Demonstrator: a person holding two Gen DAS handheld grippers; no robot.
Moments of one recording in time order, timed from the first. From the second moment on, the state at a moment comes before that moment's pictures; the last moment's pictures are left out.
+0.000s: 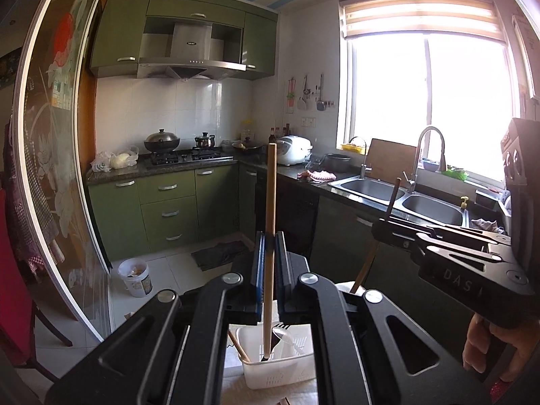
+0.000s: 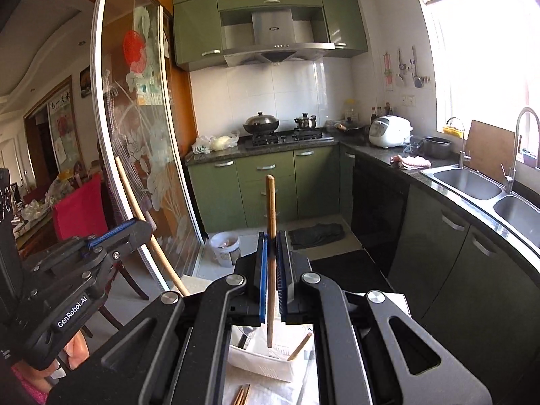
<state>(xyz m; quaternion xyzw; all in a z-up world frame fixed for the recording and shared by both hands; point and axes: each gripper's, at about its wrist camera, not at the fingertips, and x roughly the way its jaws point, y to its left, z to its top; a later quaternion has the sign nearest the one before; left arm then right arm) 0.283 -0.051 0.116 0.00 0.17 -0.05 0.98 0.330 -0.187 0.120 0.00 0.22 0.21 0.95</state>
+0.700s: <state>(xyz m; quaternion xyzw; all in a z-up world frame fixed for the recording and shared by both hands) 0.272 -0.048 0.073 -0.01 0.27 -0.05 0.96 0.258 -0.222 0.083 0.01 0.21 0.24 0.95</state>
